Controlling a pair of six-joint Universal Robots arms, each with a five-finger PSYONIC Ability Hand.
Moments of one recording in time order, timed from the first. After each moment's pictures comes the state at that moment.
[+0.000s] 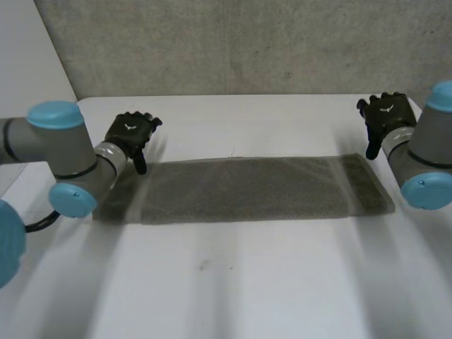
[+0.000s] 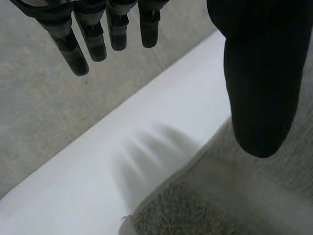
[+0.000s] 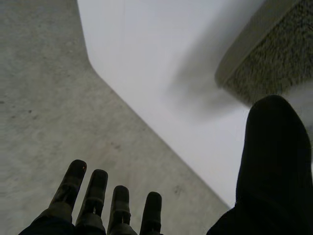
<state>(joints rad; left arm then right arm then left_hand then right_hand) 4.44 -2.46 -0.94 3.20 -1.40 3.51 1.76 -0.79 1.00 -0.09 1.57 2.63 0.20 0.19 0.20 0.20 0.04 0.21 0.23 0.22 0.24 0.07</state>
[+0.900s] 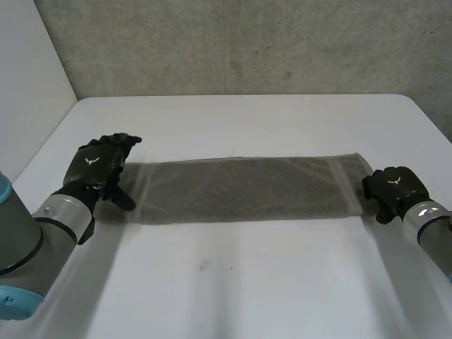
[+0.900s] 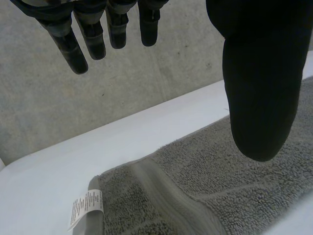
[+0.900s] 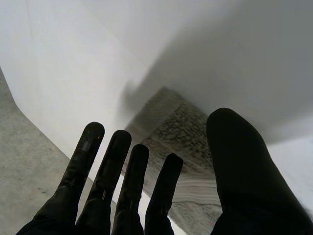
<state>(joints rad) 4.49 -1.80 -1.91 3.57 -1.40 3.21 1.58 -1.05 1.74 -0.33 1.29 2.55 0.18 0.16 0.17 0.17 0.03 0.83 0.71 0.72 0.72 0.51</state>
